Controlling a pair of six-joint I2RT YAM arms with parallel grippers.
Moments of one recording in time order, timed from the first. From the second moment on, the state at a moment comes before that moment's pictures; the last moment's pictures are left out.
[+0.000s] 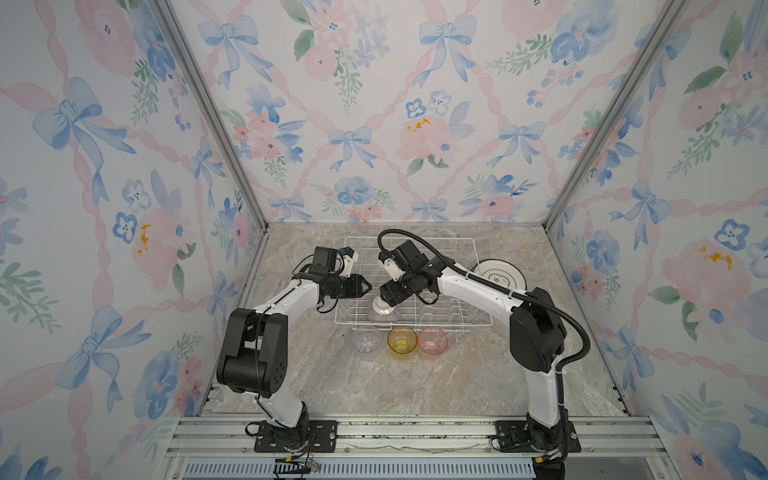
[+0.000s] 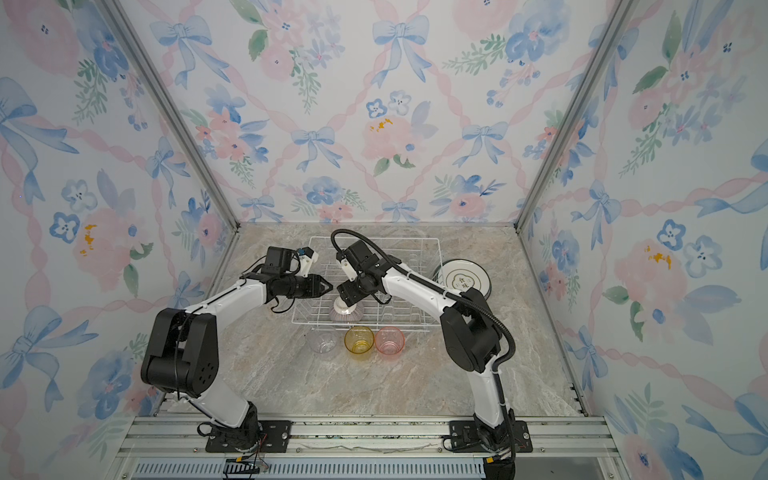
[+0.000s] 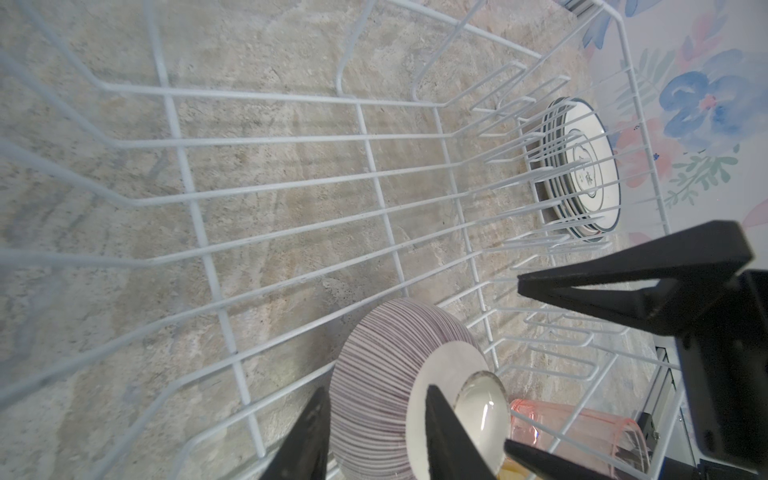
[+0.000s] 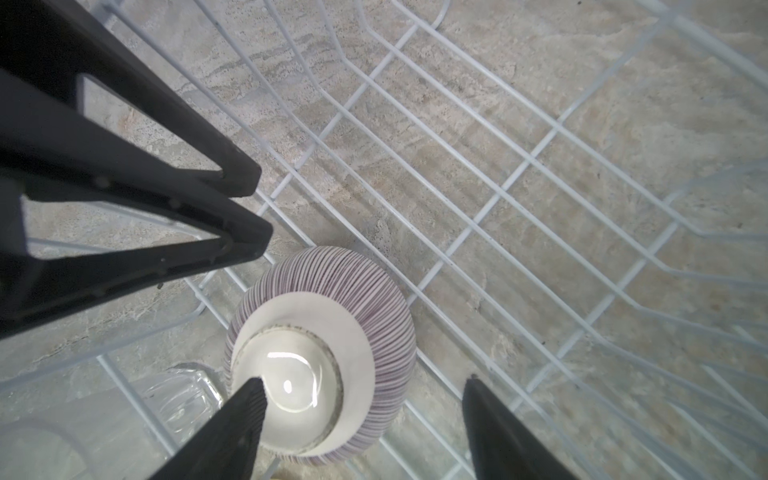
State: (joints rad) left arm -0.18 1.65 1.04 -0.30 0.54 -0.21; right arm 0.78 2.04 1.71 -0.68 -0.07 0.07
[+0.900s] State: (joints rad) left arm -0.18 1.64 1.02 -0.29 0.53 -0.21; right arm 0.86 2.11 1.78 -0.77 -0.04 0.03
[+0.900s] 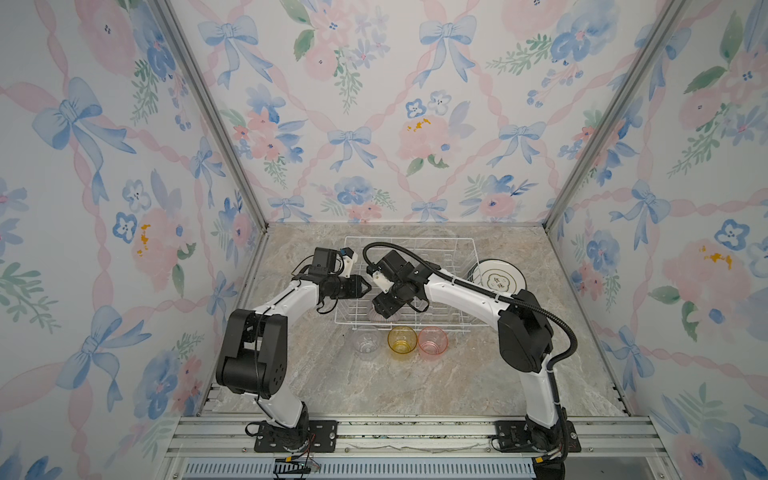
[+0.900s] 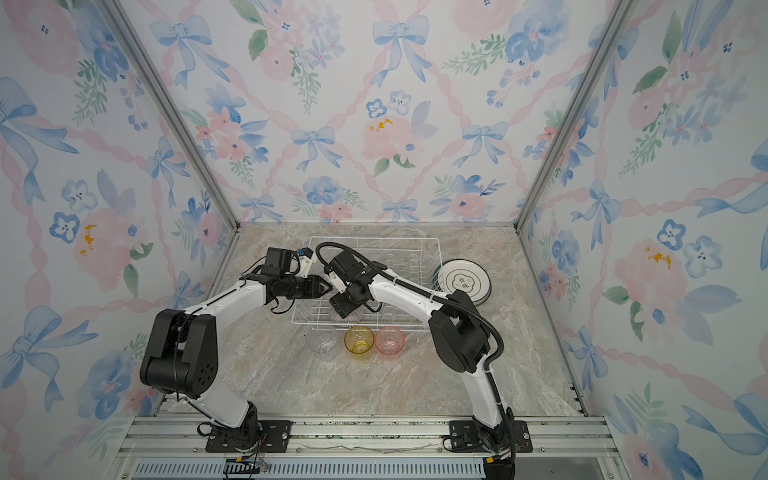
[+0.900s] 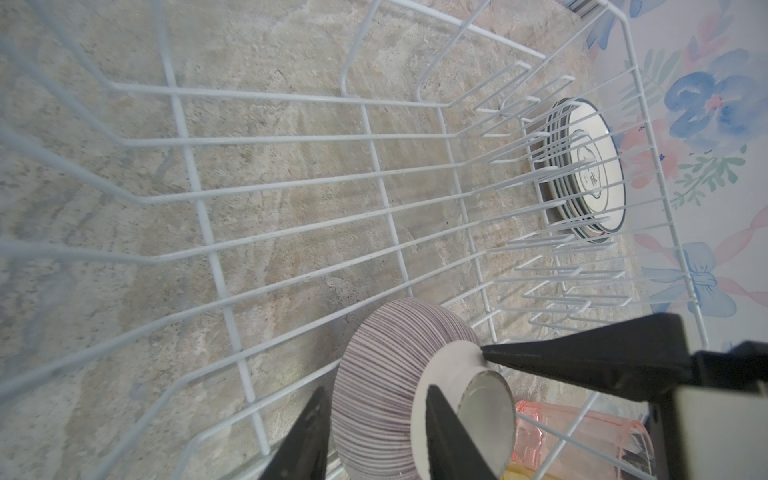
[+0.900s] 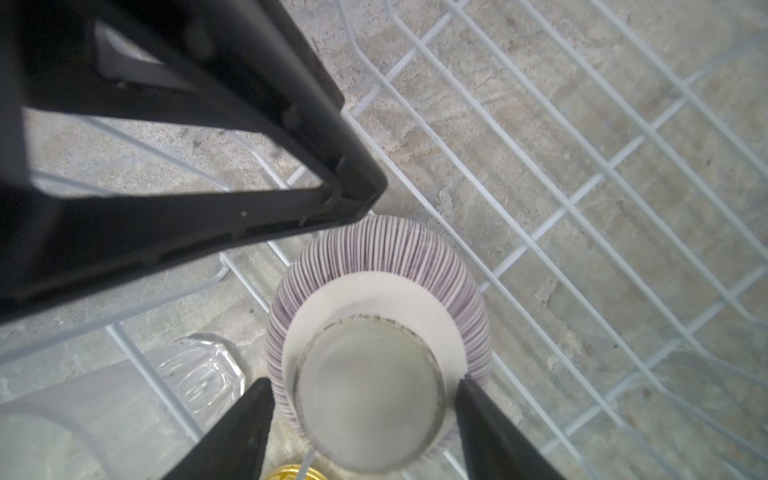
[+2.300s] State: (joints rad) left arm -0.18 1.65 1.02 -0.28 0.52 -0.21; right arm 0.88 2.18 1.91 -0.89 0.02 -0.02
